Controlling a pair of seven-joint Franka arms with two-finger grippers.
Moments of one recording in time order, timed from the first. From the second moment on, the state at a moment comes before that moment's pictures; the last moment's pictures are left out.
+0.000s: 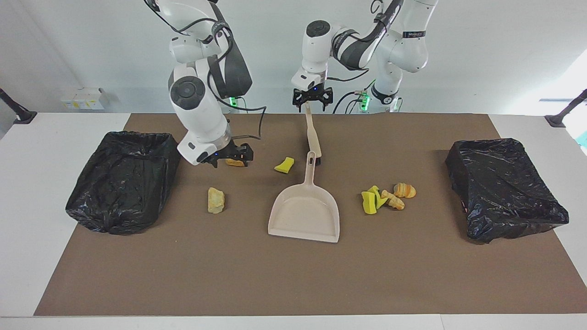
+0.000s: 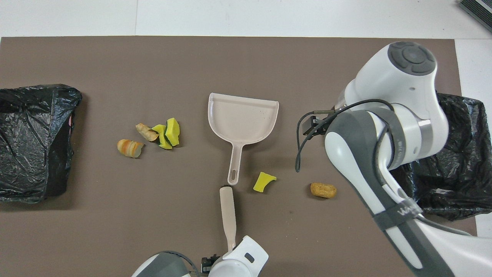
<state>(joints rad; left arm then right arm) -1.02 -0.20 -0.05 -2.45 -0.05 2.22 -1.00 0.24 0.27 0.05 -1.65 0.10 1.77 0.29</state>
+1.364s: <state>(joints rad) -1.05 -0.15 -0.03 -2.49 -0.05 2.30 -0.97 0.44 0.36 0.05 -1.57 0.10 1.84 0.56</state>
